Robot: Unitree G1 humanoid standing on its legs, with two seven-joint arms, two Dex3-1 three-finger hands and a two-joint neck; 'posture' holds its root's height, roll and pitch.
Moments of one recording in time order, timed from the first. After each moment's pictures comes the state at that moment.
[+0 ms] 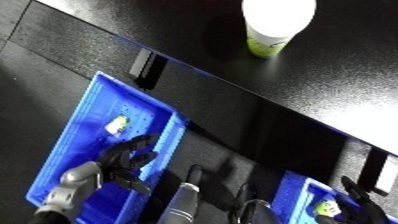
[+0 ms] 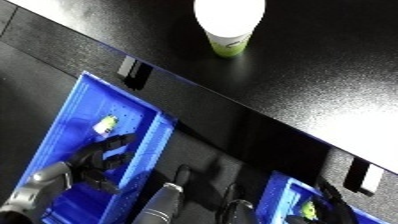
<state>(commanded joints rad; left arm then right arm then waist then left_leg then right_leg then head) -0.28 0.66 -0.39 0.47 -0.67 0.22 -0.72 -0.27 -0.48 0.27 1.01 0.66 -0.04 0.20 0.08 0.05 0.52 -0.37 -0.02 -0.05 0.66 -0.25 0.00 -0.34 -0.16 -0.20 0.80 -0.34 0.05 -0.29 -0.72</state>
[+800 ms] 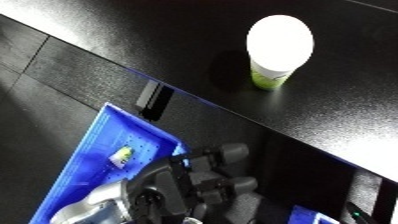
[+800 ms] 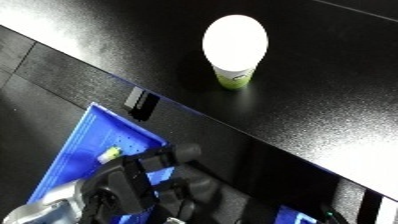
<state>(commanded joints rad) -0.36 0.57 -0.26 -0.23 -1.51 0.32 -0.74 -0.24 -0.41 0.26 1.11 0.75 -0.11 0.23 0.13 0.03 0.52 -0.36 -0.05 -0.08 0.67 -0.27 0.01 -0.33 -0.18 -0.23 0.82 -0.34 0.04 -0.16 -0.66</state>
